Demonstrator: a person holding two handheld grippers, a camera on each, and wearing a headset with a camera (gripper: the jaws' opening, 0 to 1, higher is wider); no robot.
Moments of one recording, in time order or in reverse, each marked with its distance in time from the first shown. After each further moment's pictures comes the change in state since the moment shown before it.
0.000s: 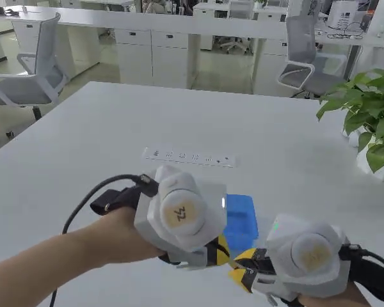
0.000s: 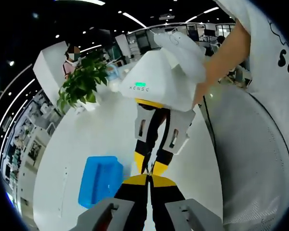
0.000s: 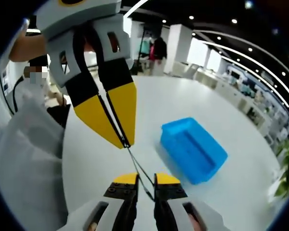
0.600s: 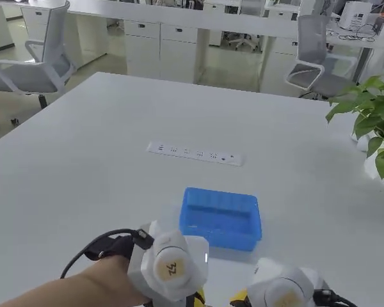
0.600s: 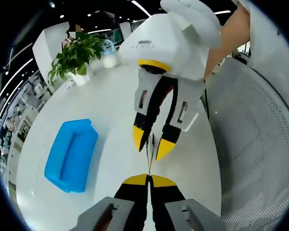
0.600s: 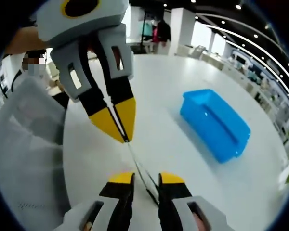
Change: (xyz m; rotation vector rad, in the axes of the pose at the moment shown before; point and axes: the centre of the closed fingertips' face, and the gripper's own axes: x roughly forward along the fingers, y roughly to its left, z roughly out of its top) left arm 0.046 -0.031 -0.079 -0.106 0.097 -0.075; right arm 0.025 0.030 -0.041 0.042 0.115 0.037
